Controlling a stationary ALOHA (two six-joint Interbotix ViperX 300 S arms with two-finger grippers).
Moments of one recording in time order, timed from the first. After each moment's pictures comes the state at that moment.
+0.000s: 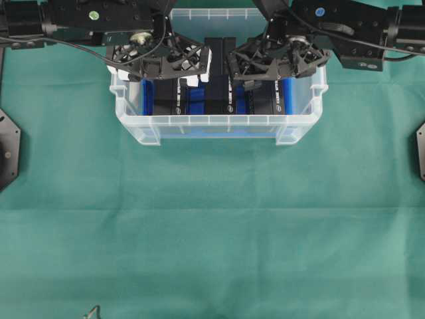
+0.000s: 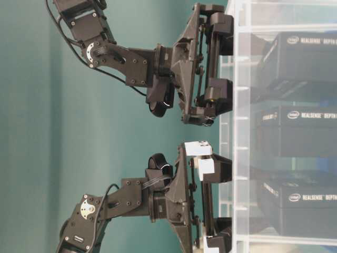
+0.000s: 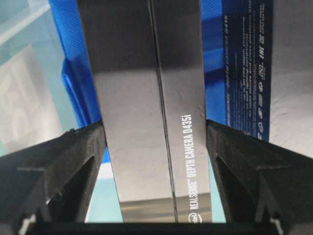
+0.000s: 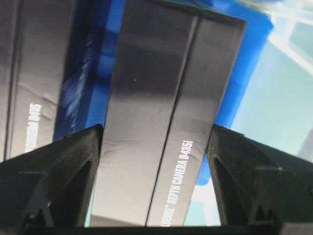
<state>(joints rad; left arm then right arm) 0.27 0.13 0.19 0.09 1.13 -1.22 -0.27 0.13 0.19 -0.09 1.10 1.27</state>
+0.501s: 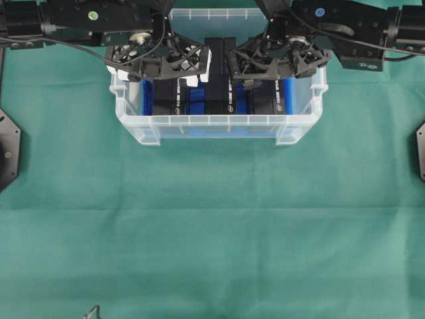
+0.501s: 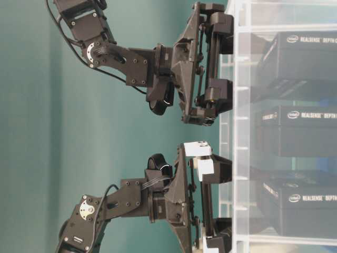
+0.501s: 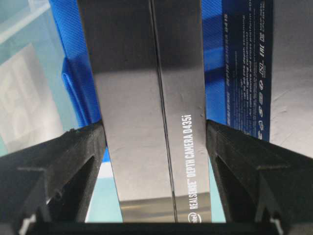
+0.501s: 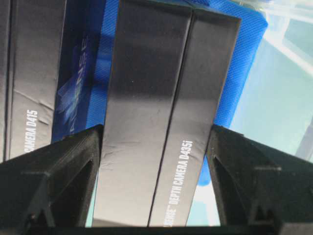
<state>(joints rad) 0.27 0.12 0.19 0.09 1.13 -1.22 -0.27 0.13 0.19 -0.10 1.10 1.29</state>
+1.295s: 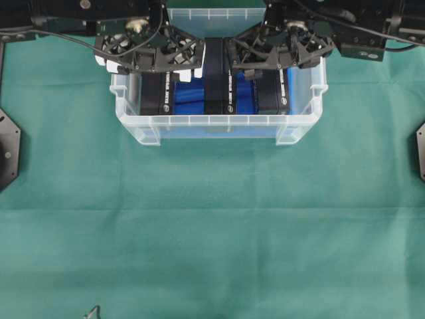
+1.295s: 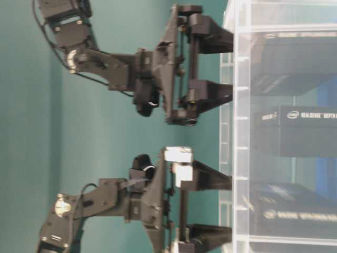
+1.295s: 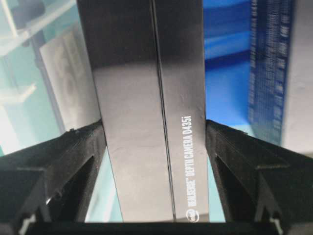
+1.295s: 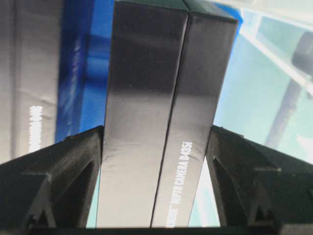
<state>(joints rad) 0.27 0.10 0.10 0.09 1.27 -1.21 -0.28 0.12 0.09 -0.11 1.23 1.29</state>
